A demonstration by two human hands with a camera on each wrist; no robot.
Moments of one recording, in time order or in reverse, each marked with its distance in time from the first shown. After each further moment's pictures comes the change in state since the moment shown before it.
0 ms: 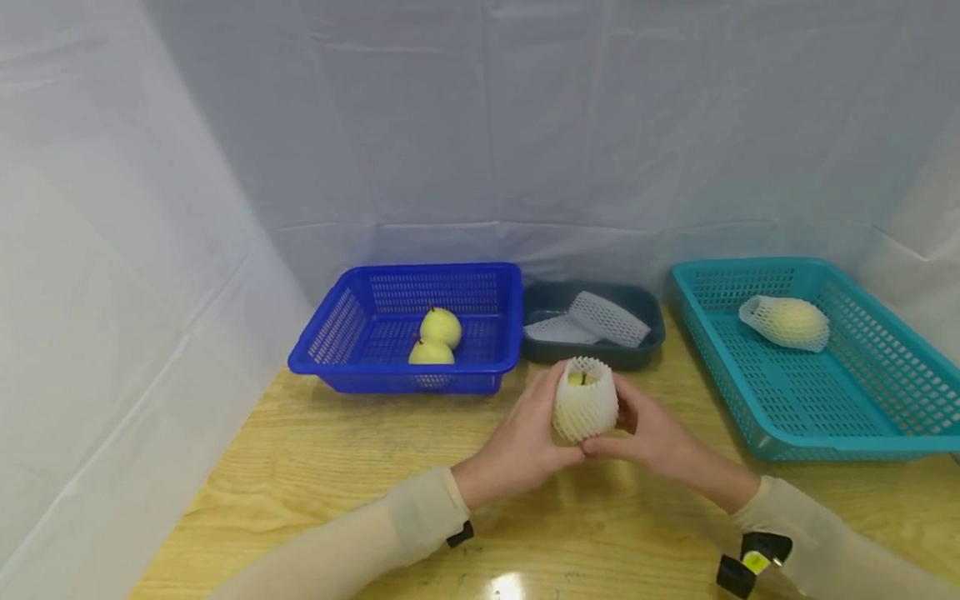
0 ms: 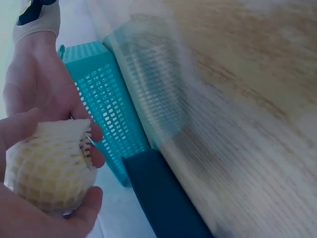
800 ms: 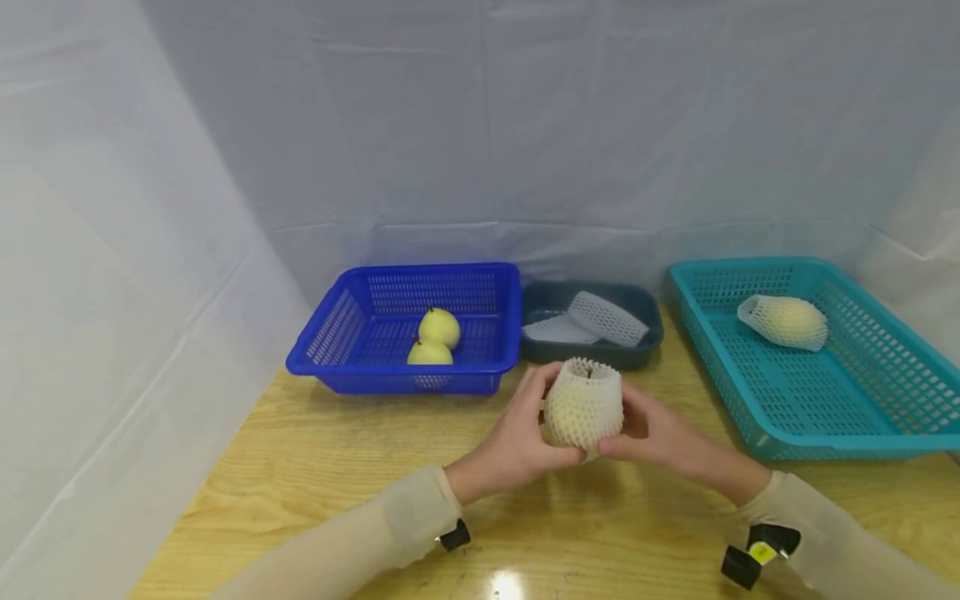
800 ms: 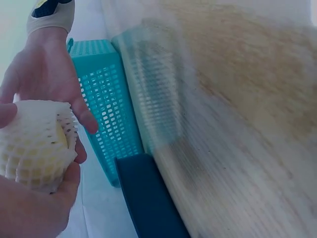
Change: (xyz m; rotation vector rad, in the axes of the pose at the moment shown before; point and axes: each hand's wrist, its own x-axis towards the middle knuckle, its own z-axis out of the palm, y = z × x) left_hand -0.001 -0.004 -0.005 -0.235 -0.014 0.046; right_hand -0.005 -0.002 -0.014 0.192 -0.182 0.020
